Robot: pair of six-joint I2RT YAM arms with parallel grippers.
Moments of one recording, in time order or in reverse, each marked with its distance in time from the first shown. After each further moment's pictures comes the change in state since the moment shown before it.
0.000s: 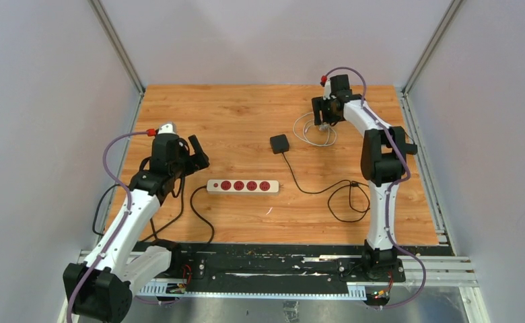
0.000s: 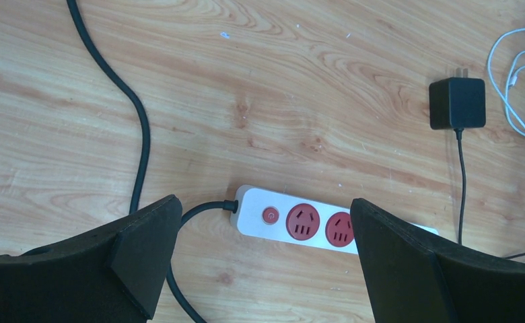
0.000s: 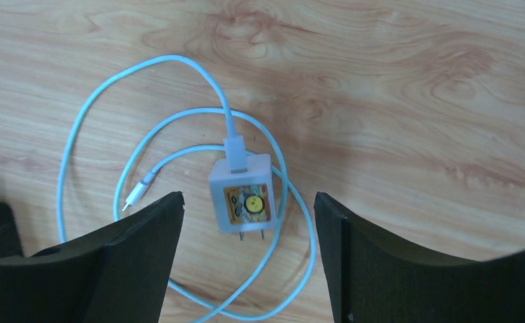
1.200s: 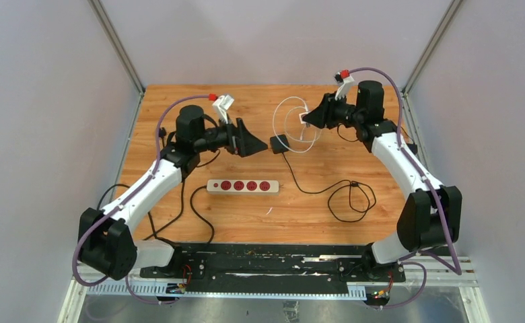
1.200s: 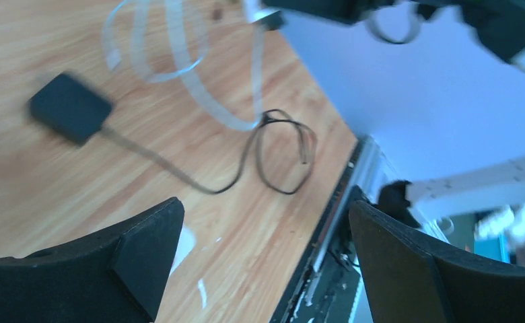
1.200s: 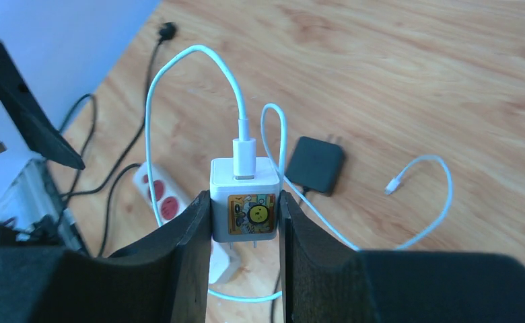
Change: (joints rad) left arm -0.146 0.304 0.136 0.525 0.837 -0.010; right arm 0.031 -0.708 -0.562 0.332 -0.534 0.210
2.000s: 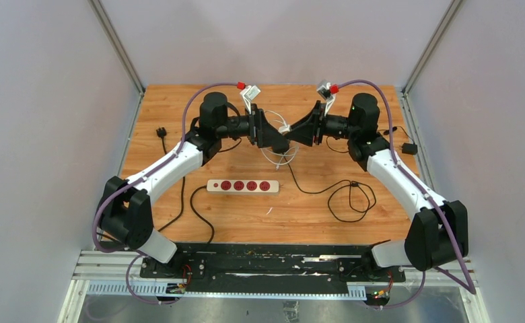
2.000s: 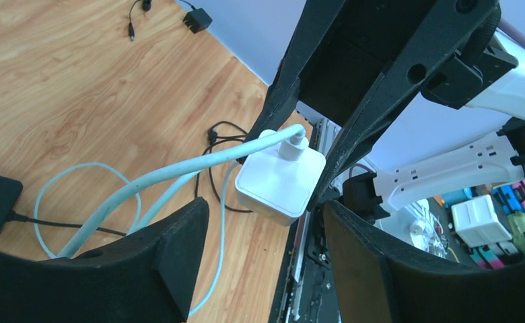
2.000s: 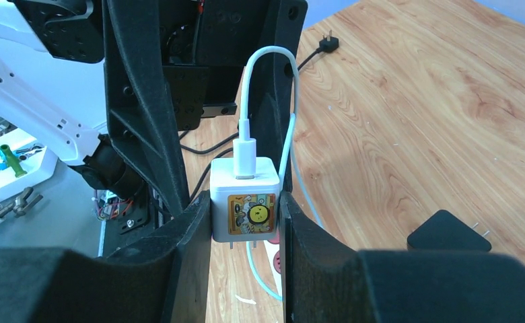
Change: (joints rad) left arm -0.154 0.272 0.245 0.159 0.154 -0.027; right arm 0.129 -0.150 -0.209 0.362 -0.379 0.070
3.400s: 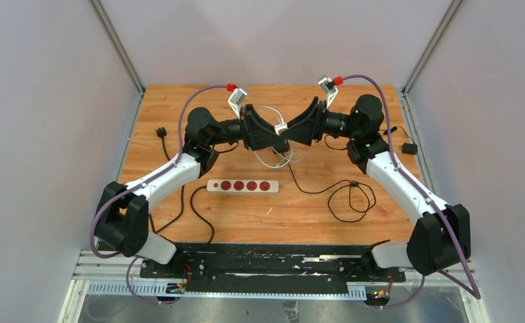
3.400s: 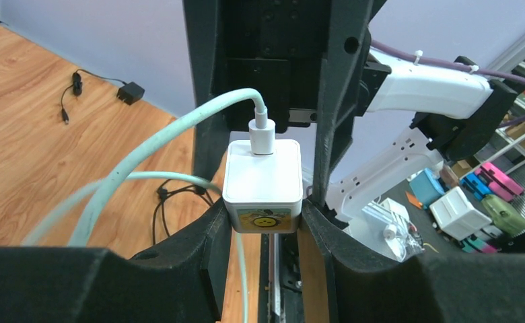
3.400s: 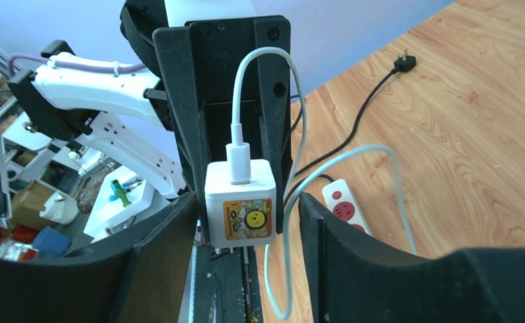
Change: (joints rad) left arm 0.002 -0.062 -0.178 0.583 0.081 -0.261; right arm 0.037 -0.023 -0.009 0.250 -0.047 0.441
